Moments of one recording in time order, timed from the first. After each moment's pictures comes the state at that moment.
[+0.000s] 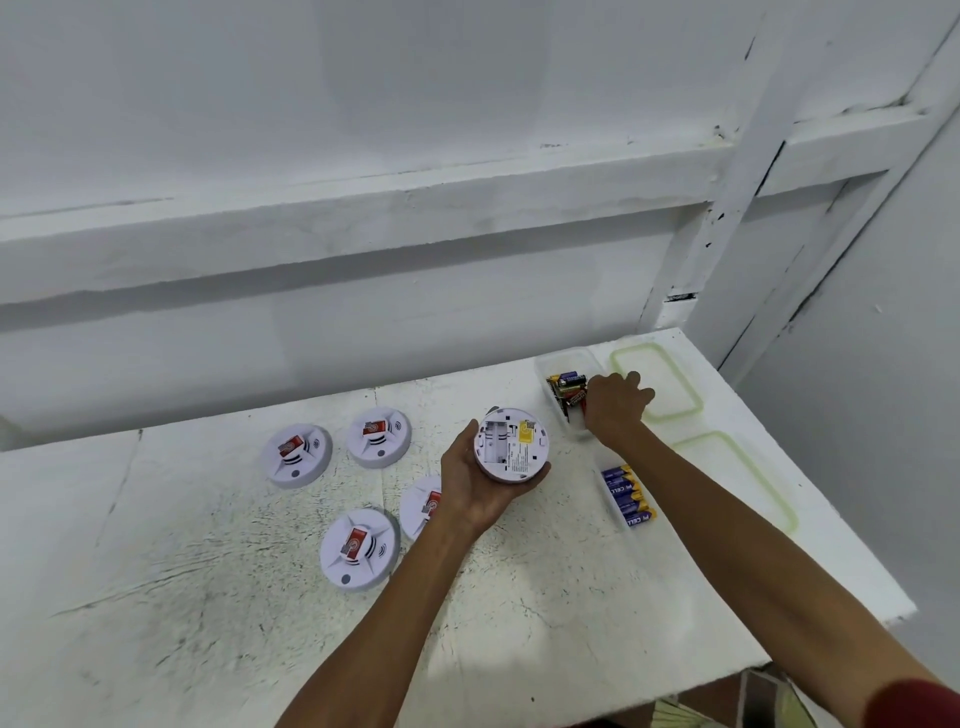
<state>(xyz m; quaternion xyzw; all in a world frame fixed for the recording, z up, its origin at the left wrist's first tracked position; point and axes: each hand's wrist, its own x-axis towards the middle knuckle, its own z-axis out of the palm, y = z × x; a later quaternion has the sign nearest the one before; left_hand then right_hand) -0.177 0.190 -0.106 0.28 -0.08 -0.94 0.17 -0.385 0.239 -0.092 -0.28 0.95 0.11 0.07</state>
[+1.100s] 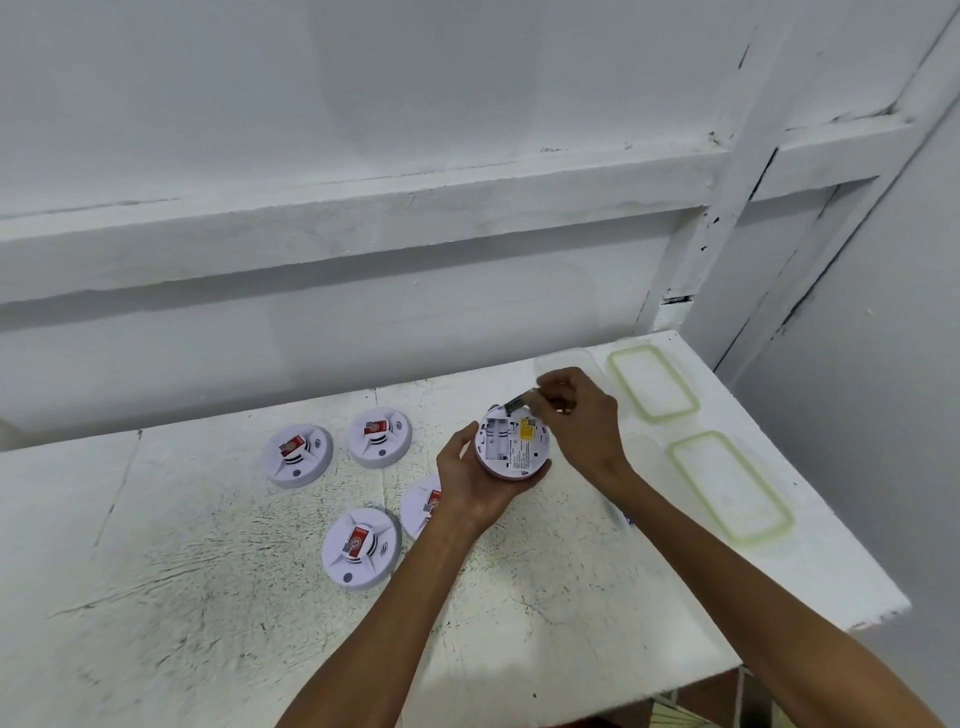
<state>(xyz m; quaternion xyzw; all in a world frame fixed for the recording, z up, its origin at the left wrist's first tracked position) -0.175 0.190 -0.102 0.26 -0.11 -0.94 0.19 -0.301 0.272 -0.051 -0.35 0.74 -0.56 0.13</state>
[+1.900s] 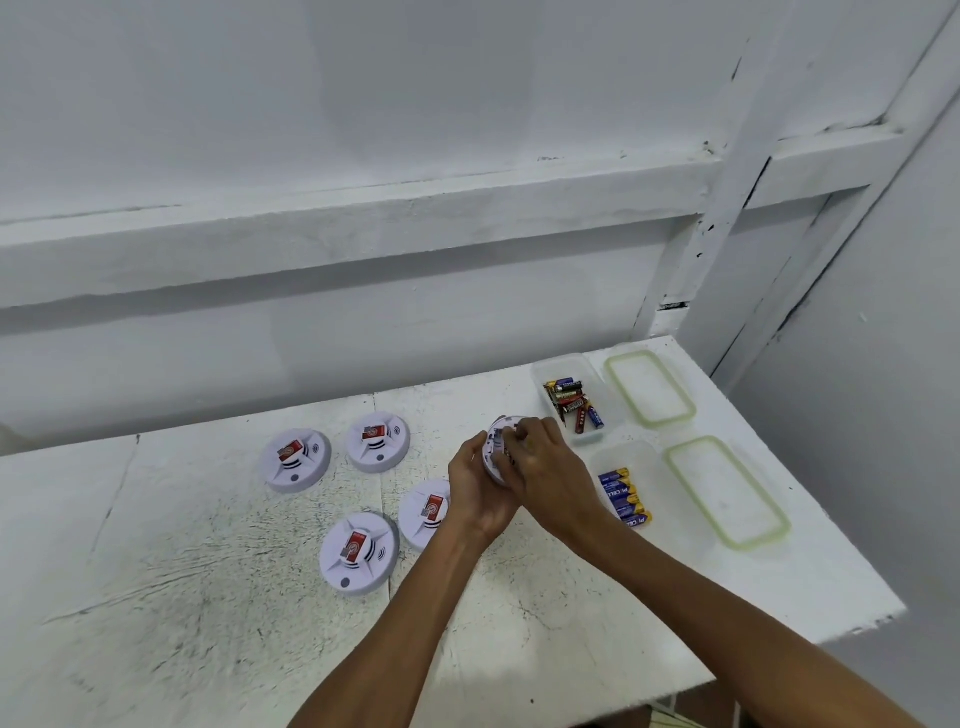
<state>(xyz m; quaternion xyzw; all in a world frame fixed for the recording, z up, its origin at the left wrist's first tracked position) -0.177 0.202 -0.104 0.28 -0.12 -0.93 0.19 -0.263 0.280 -0.091 -0.58 0.77 -0.20 -0.16</state>
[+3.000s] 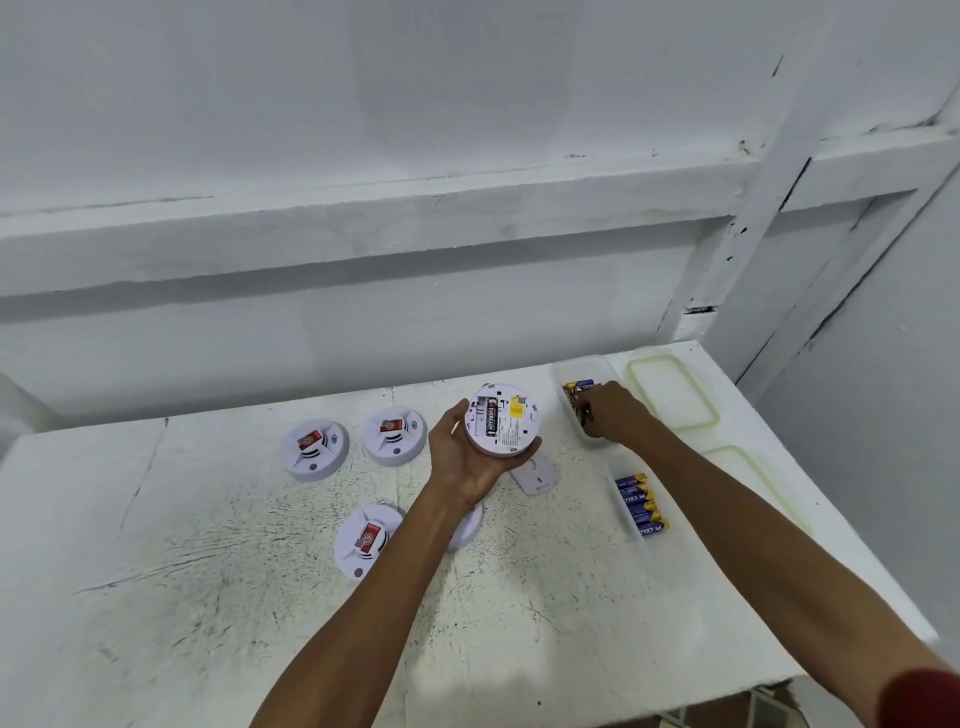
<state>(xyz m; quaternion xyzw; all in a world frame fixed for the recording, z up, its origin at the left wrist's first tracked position) -0.170 0.157 -0.088 0.24 -0.11 -0.94 0.21 -0.410 0.235 -0.106 -0.49 0.86 0.04 0.13</state>
